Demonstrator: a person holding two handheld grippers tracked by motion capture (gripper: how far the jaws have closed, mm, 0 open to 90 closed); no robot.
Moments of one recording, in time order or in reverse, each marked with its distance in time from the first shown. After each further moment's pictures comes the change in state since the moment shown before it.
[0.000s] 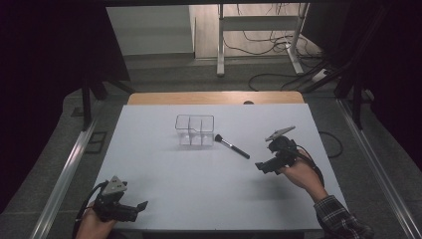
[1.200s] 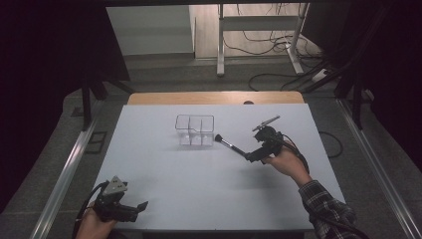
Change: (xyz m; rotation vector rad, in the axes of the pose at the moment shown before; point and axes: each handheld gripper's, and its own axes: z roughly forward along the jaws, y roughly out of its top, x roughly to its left) left arm 0.000 0.000 0.001 0.007 0.000 0.007; right arm 0.002 0.040 0.027 0.013 0.019 0.034
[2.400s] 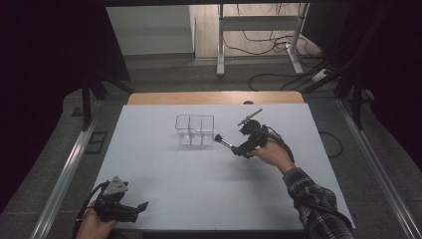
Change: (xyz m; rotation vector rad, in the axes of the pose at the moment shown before) left arm 0.000 0.000 0.001 0.002 -0.004 0.007; right arm 0.009 0.038 0.030 0.027 0.039 -0.078
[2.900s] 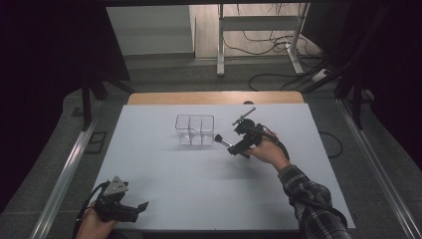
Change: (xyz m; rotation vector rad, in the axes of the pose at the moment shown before) left arm 0.000 0.000 0.000 0.001 0.000 0.005; right arm 0.006 0.012 0.009 0.022 0.001 -0.027
